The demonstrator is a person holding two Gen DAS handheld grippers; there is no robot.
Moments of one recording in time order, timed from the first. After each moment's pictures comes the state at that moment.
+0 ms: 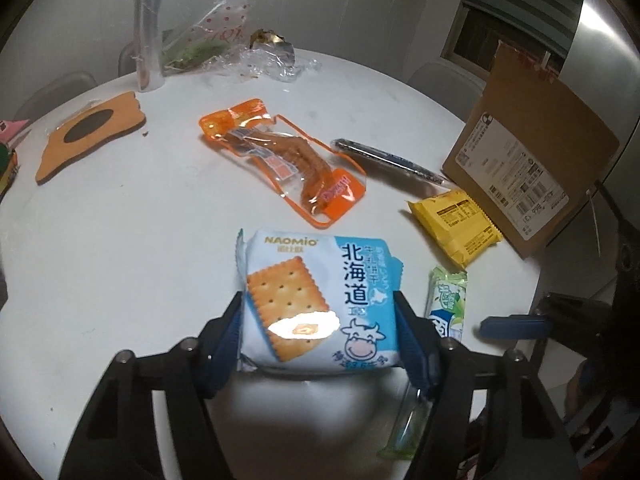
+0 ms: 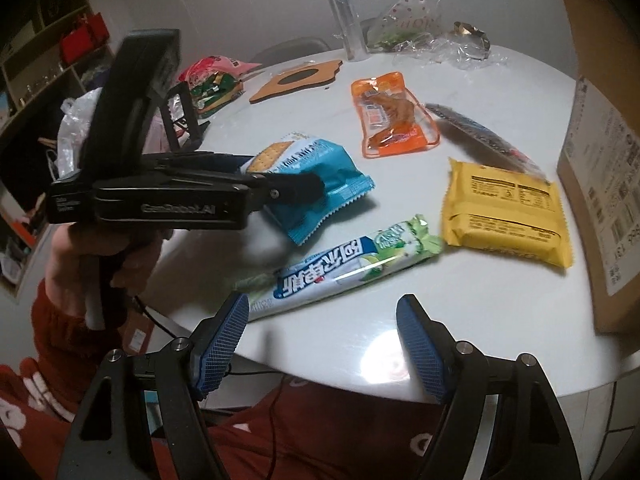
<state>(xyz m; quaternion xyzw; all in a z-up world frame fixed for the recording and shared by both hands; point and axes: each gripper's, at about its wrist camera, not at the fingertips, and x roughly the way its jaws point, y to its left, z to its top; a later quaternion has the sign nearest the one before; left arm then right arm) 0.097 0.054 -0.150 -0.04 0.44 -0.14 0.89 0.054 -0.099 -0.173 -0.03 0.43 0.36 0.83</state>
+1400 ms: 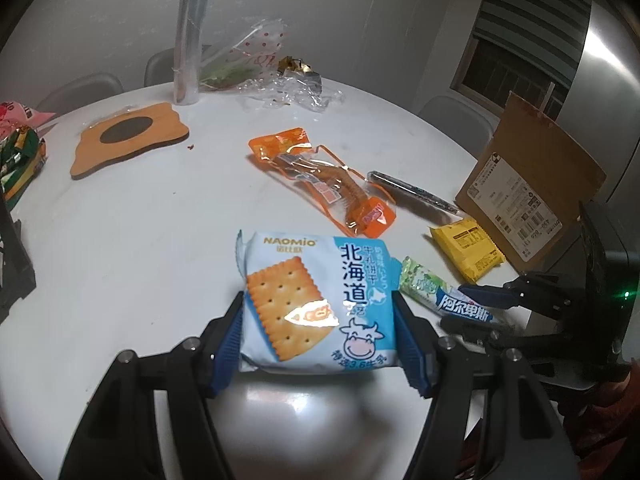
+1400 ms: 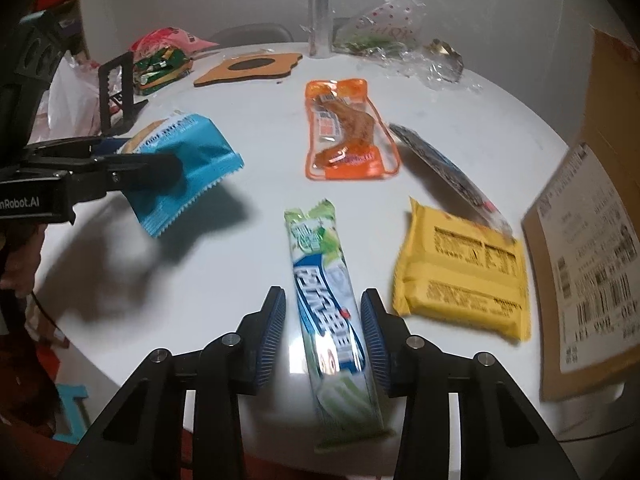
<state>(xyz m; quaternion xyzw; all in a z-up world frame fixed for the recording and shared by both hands) 0.079 0.100 -0.137 -0.07 0.40 -0.12 0.91 0.088 -0.074 -0.179 -0.15 0.41 0.27 0.86</state>
